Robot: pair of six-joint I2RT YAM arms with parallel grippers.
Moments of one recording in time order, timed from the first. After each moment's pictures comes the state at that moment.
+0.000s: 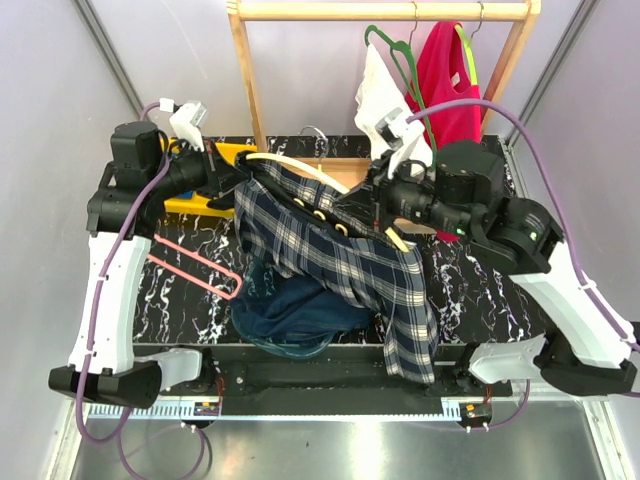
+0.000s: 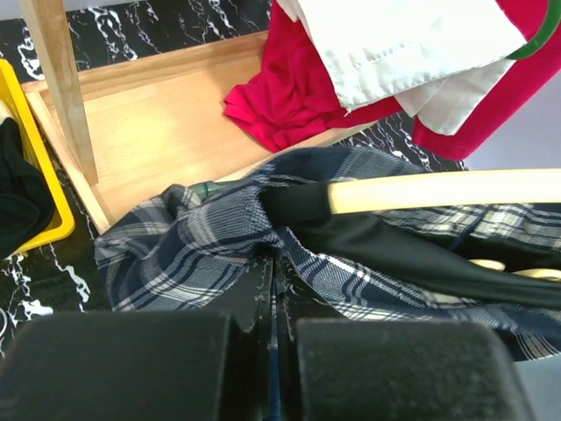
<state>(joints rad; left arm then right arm) -0.10 1.21 1.62 -0.83 0.62 -0.18 0.95 1.29 1.89 -0.79 -0.07 0.26</state>
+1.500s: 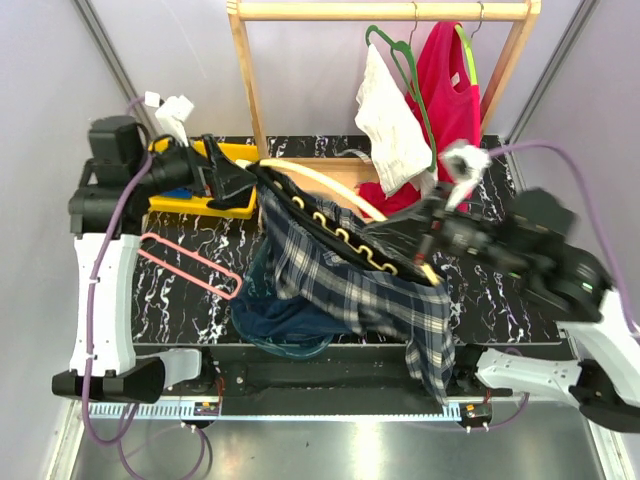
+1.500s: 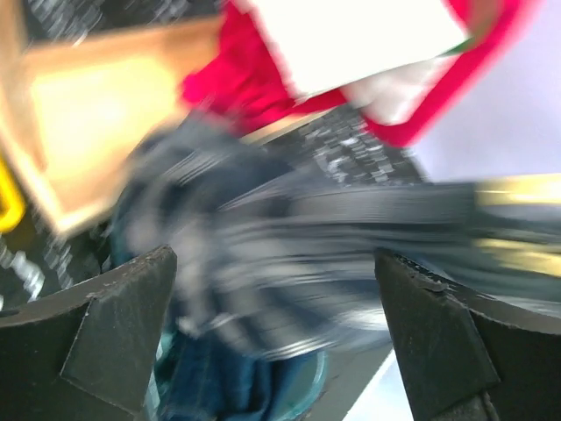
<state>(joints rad) -0.03 1.22 1.67 -0.92 0.78 -0.21 0.96 0.91 1.59 -0.60 -0.13 0.46</state>
